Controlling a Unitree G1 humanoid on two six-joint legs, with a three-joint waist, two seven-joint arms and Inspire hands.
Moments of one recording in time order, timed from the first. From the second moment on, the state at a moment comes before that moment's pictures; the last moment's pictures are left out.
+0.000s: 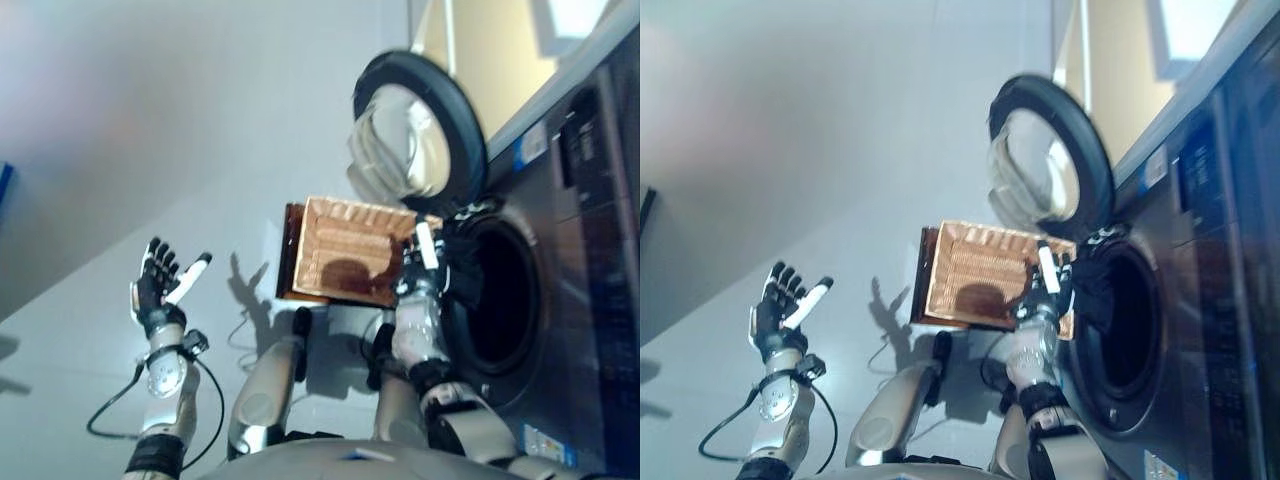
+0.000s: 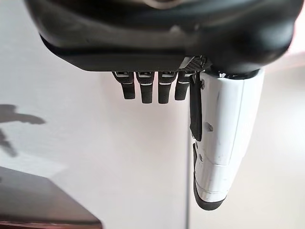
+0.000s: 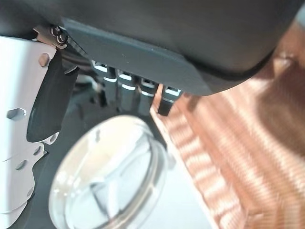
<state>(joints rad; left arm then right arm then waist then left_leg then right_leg) 0.11 0.21 0.04 0.54 -0.42 -0.44 0.30 -0.24 -0.04 0.05 0.73 0.98 -0.44 -0.24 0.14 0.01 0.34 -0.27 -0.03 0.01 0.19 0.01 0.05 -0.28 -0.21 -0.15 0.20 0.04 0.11</state>
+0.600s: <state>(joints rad) 0.19 0.18 0.02 1.14 -0.16 -0.31 0.17 0.11 -0.14 0.01 1.10 0.56 -0.23 -0.13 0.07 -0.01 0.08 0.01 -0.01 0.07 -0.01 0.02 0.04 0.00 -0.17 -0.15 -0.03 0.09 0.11</state>
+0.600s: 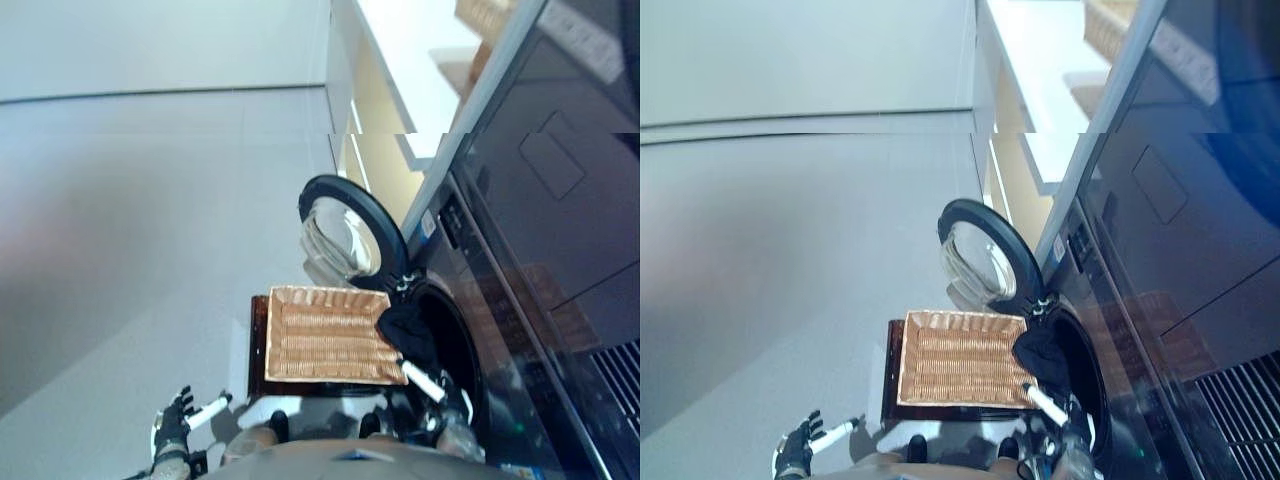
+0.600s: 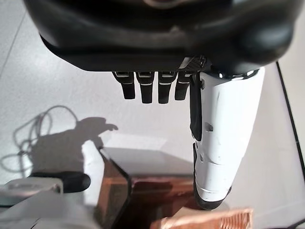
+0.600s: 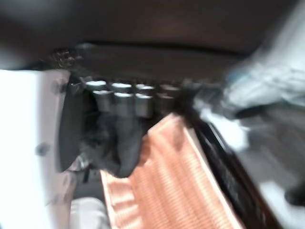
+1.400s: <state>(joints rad) 0.20 0.19 -0.02 1.28 -0.07 -0.24 0.04 0.17 -0.18 -0.03 1.38 0.23 -0.15 -0.11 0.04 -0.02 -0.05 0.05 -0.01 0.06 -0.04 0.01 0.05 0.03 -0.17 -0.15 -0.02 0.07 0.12</state>
